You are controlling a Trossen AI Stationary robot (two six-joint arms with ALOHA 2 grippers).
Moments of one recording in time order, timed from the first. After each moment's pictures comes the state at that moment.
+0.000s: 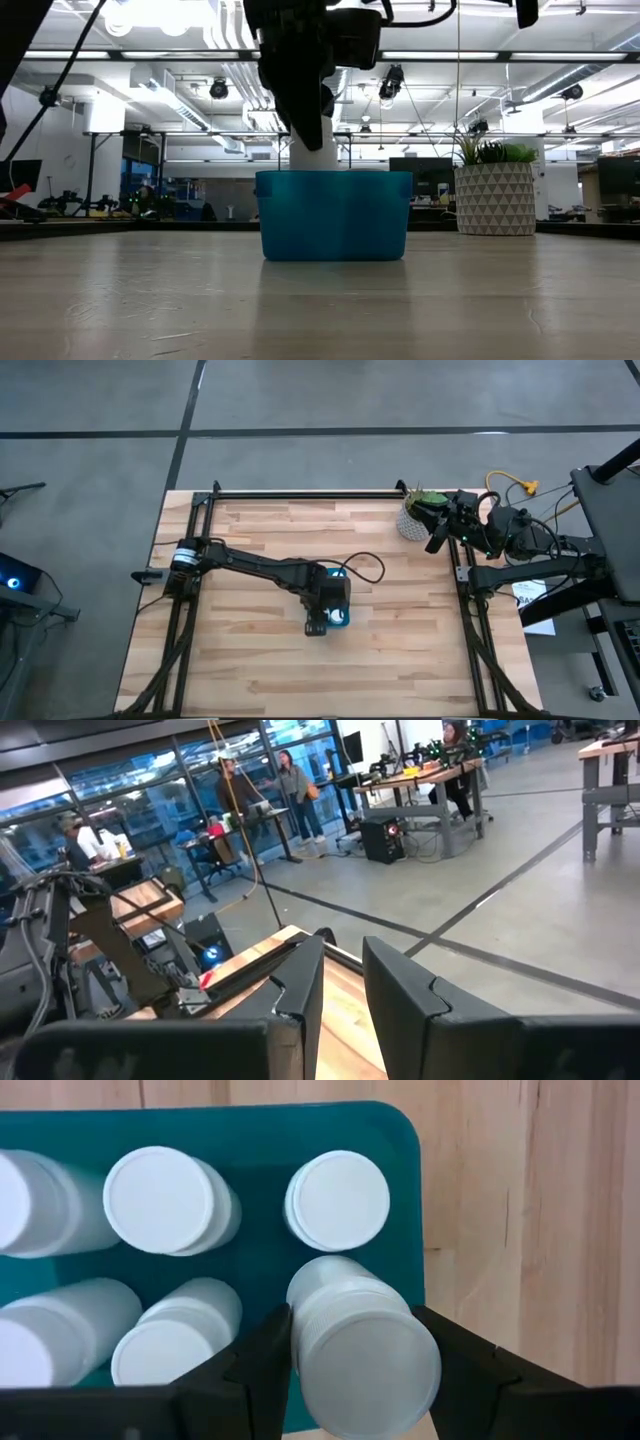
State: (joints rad) left arm -0.14 1.99 1.69 -0.94 0.12 -0.14; right arm -0.02 0.66 0.84 -0.20 0.54 0.34
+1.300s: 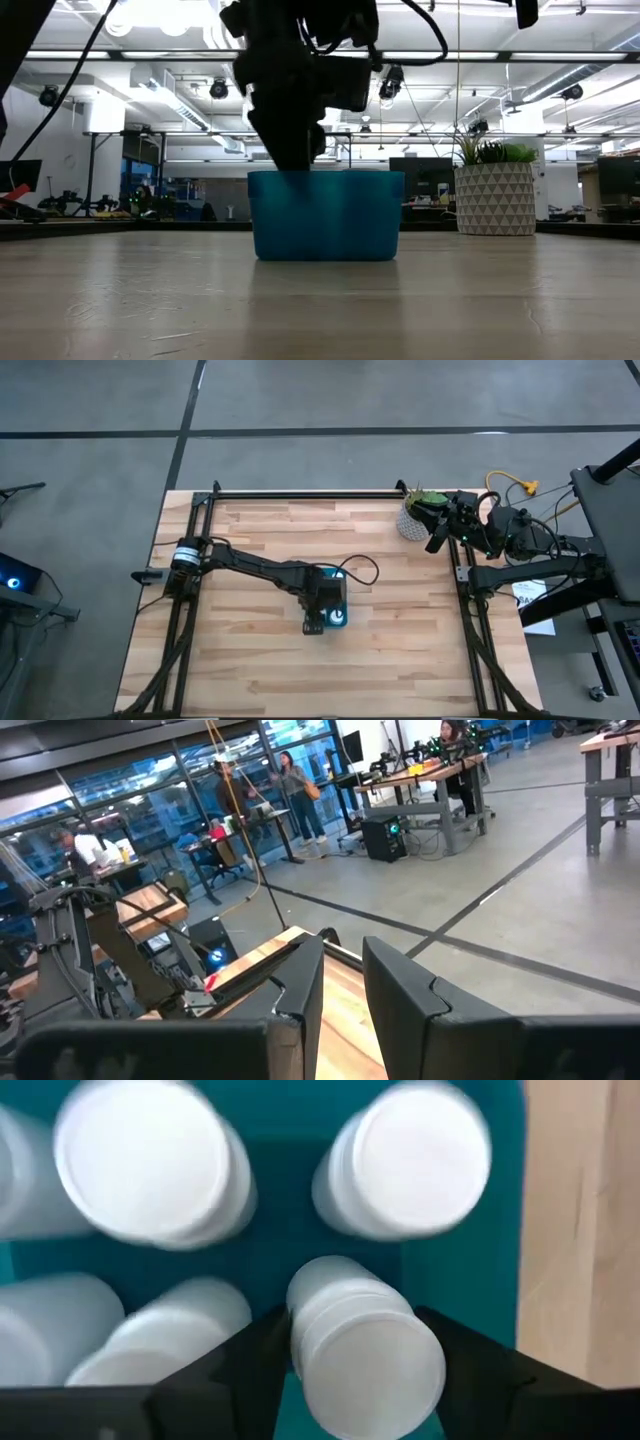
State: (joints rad) left arm -0.12 1.99 1.53 -0.79 0.13 -0.12; right arm -0.02 0.66 0.84 -0.20 0.54 0.37
